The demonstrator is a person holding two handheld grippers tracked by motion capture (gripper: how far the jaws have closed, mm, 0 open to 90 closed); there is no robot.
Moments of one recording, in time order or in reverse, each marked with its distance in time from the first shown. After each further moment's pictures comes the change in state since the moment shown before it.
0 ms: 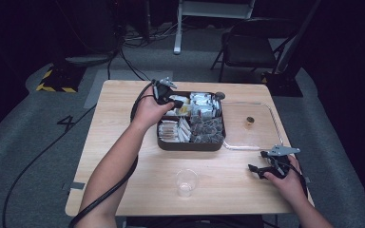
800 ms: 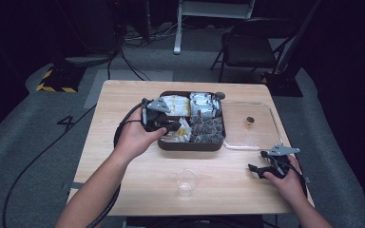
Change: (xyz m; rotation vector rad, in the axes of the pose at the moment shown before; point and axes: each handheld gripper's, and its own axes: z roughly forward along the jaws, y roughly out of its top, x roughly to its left) left arm -0.085 -0.035 -0.071 -0.022 -0.066 0.083; right arm 0.001 0.001 0.000 0.001 -0.006 0.007
